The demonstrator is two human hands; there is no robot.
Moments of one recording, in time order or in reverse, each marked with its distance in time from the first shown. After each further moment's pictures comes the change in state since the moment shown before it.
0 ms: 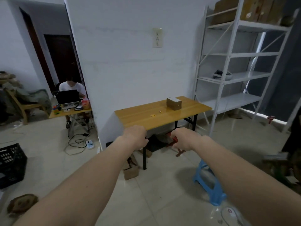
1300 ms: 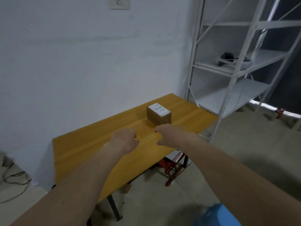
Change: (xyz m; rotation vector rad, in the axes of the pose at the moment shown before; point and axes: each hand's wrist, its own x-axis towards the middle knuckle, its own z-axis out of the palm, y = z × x) left_hand 0.763 0.033 0.089 0.021 -0.097 0.031; right_hand 0.662 0.348 -0.056 0.055 -0.081 -0.009
